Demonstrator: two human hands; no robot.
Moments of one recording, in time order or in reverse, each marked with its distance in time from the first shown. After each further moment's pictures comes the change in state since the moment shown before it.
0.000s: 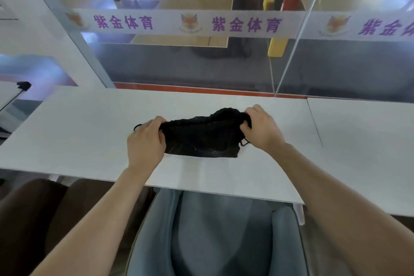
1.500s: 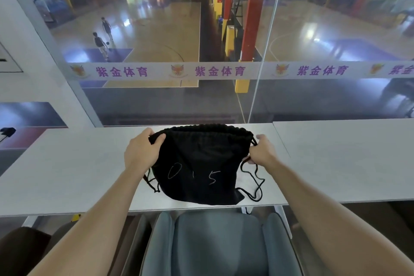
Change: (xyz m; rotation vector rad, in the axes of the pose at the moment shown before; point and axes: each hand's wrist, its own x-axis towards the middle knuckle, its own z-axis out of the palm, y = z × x) left_hand 0.033 -0.017 -0.072 -0.297 -0.100 -0.179; right_hand -0.082 -0.050 -0.061 0.466 0.097 0.680
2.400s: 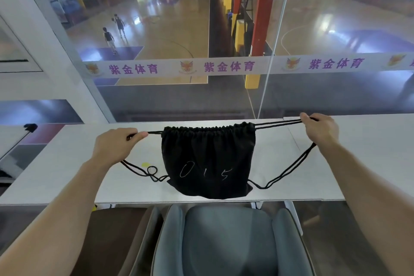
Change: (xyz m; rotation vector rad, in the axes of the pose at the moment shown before) left_hand 0.020 -0.060 -0.089 0.428 -0.059 0.198; right_hand 0.028 0.022 -0.119 -0.001 0.421 -0.067
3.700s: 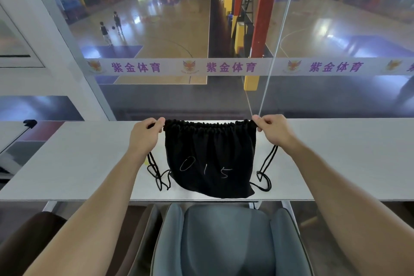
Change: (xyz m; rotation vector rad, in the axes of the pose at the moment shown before) left_hand -0.008 0.076 0.006 -0.899 -0.025 -0.289; right_hand -0.079 -0.074 0.049 -0.053 -0.373 -0.275
